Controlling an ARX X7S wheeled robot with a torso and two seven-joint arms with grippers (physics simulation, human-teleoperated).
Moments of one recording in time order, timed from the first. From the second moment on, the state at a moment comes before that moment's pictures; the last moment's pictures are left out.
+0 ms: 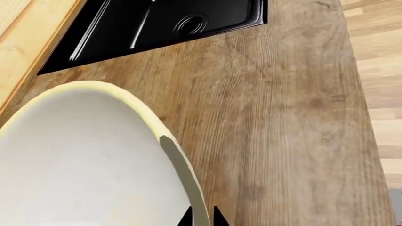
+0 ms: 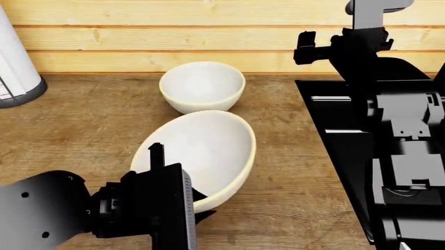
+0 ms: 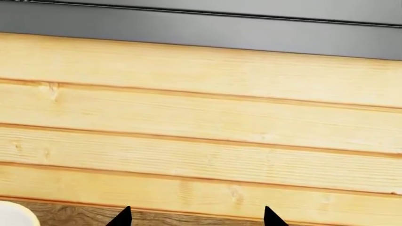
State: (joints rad) left arm -1.04 -0.78 0.67 0.80 -0.82 -1.19 0.52; right arm 1.32 0.26 -0.19 0.72 0.22 0.54 -0.11
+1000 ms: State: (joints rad) left arm -0.92 -1.13 0.37 0.80 -0.82 -1.09 0.38; right arm 1.43 0.24 -0.41 0.73 0.19 0.53 -0.41
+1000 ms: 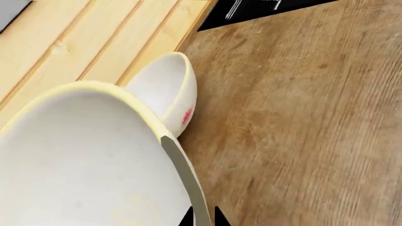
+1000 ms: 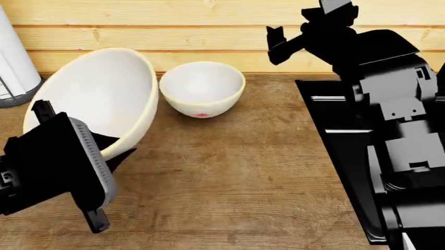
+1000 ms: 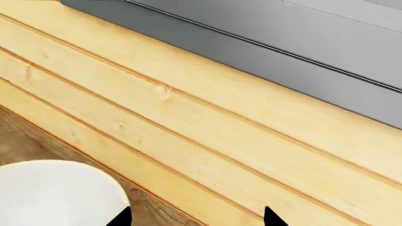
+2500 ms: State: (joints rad) left arm -0.78 -1.26 0.23 0.78 -0.81 -0.99 0.27; right arm 1.48 0.10 -0.78 0.68 0.21 0.59 -0.90
